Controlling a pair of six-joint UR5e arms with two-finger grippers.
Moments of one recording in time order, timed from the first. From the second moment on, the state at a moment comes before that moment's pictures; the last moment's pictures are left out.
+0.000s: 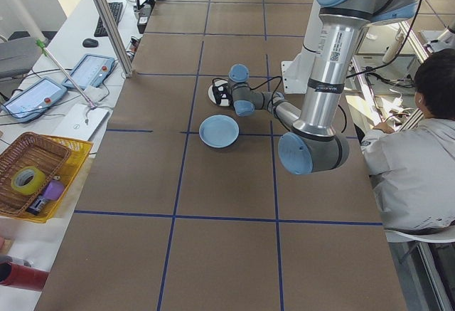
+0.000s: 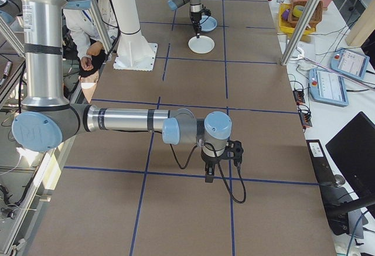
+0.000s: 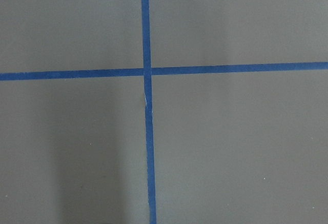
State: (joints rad) left arm -0.54 -1.83 -1.67 -2.32 -1.92 -1.67; right arm 1.54 -1.61 1.62 -1.56 2.30 0.09
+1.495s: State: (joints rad) left arm -0.92 -1.54 -1.65 -2.46 -2.31 -1.14; right arm 1.54 -1.61 1.62 -1.56 2.30 0.09
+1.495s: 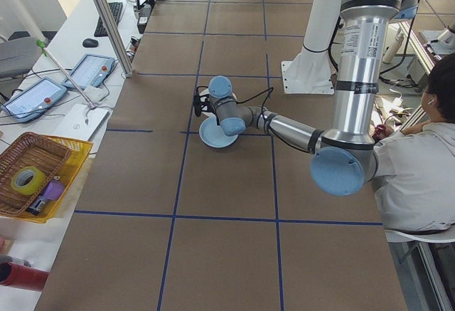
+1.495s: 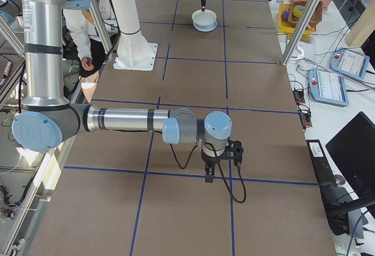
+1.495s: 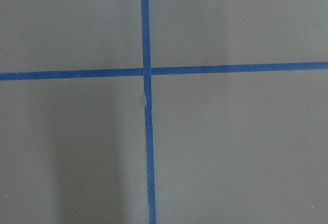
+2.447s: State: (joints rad) left arm -0.91 -1.55 -1.59 -2.51 -2.31 -1.14; right arm 1.54 -1.61 1.62 -1.56 2.30 0.09
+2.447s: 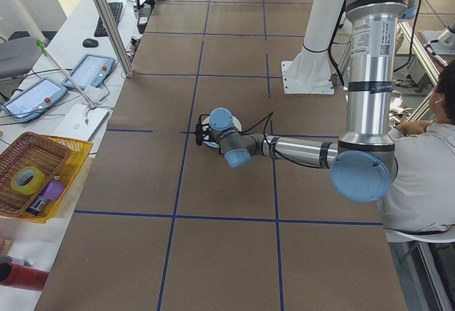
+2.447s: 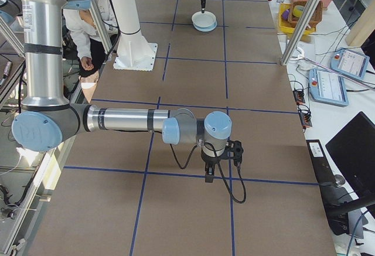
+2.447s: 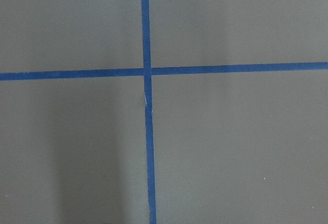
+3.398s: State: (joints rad) left arm -1.17 -1.48 -1.58 -2.42 -2.43 -0.84; right arm 1.54 -1.61 1.62 -1.56 2.30 0.09
